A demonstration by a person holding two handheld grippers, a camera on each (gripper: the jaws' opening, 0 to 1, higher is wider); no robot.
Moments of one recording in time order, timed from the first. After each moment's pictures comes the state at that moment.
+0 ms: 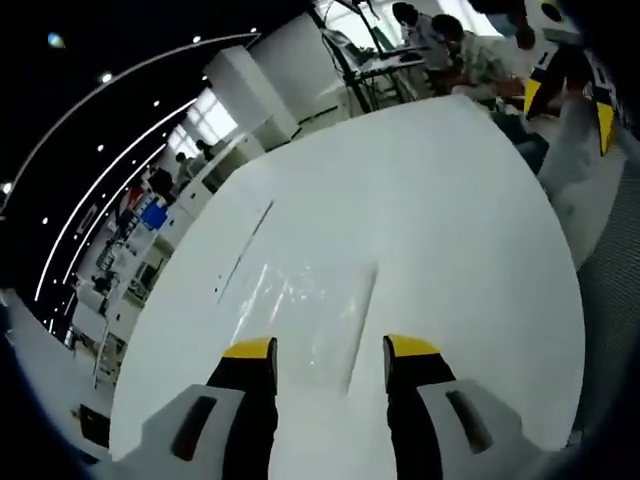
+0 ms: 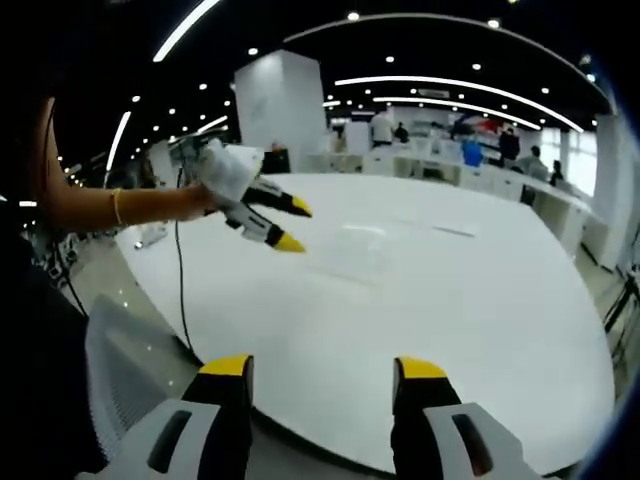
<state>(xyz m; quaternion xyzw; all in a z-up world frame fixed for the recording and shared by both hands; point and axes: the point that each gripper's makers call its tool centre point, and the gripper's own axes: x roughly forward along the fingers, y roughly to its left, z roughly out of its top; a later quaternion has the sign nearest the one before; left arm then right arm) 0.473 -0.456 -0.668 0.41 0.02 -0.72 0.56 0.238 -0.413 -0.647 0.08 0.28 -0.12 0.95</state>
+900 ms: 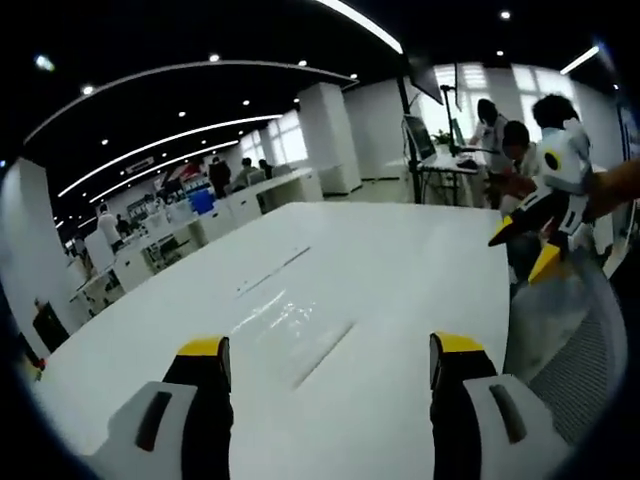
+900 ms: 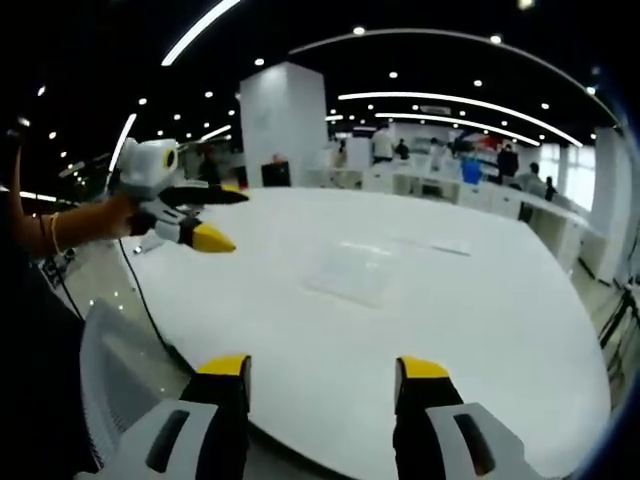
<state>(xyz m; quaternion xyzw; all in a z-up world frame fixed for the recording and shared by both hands) 0.441 -0.375 -0.594 0.20 0.06 -0.71 0.67 0.243 -0.420 -0.635 0.06 0.25 -0.12 0.96</state>
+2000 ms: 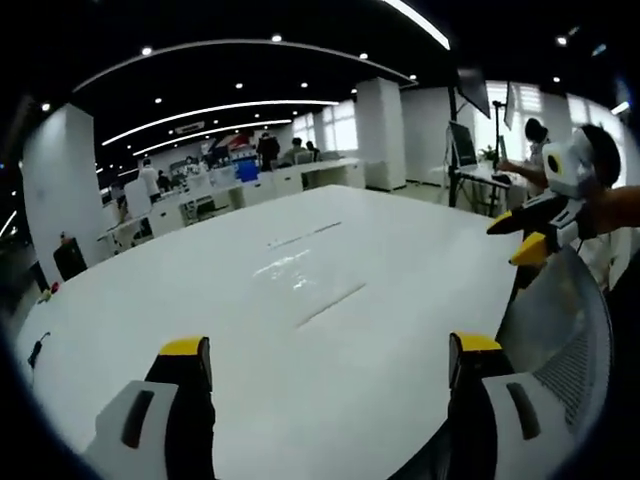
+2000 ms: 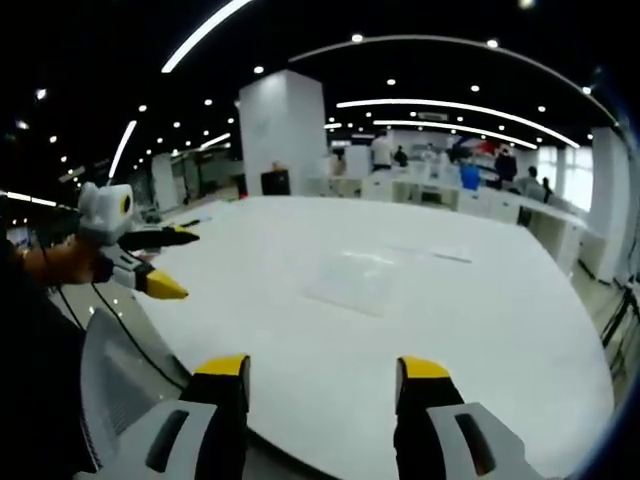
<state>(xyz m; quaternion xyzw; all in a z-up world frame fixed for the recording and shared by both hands) 0.445 -0.305 -0.621 0.16 0.13 -0.64 0.74 0.252 -0.415 -0.630 0.06 0.24 -0.12 0.96</state>
